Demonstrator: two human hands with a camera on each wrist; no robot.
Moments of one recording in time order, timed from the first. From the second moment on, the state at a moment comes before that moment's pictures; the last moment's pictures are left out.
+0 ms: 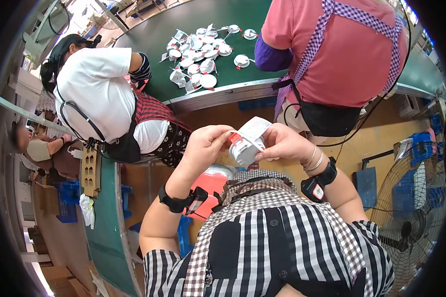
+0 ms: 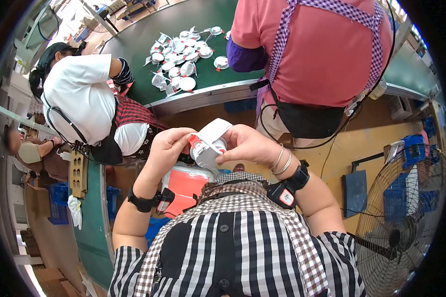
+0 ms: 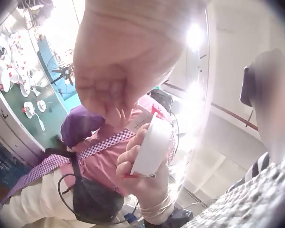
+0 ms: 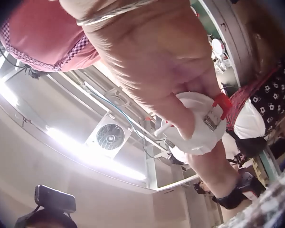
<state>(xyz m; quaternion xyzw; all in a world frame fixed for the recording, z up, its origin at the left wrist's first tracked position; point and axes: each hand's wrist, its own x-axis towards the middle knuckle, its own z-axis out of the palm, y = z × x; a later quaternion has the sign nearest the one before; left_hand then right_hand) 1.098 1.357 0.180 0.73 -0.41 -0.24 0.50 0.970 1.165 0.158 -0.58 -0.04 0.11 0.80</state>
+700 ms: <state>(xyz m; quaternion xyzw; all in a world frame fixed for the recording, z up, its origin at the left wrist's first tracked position) 1.081 1.331 0.173 0.73 -0.53 0.19 0.39 0.974 1.188 0.138 -0.63 0.10 -0.21 0.74</state>
